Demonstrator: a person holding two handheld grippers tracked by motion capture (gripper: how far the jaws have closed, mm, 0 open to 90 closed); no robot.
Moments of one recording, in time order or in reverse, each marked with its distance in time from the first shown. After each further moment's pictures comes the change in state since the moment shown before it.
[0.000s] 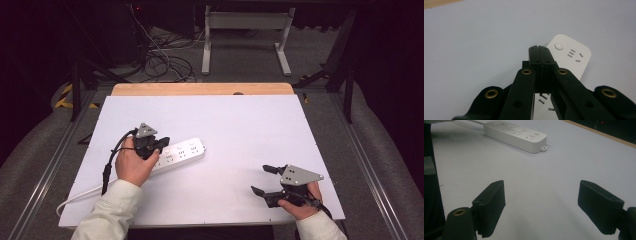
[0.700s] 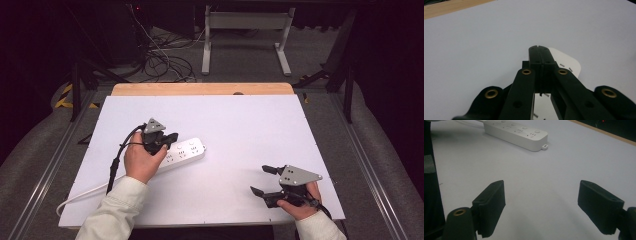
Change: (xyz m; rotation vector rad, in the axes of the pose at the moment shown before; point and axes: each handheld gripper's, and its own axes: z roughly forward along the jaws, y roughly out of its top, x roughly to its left) left arm -0.012 0.018 0.020 -0.026 -0.056 0.020; right arm 0.001 0.000 0.002 0.008 0.002 0.000
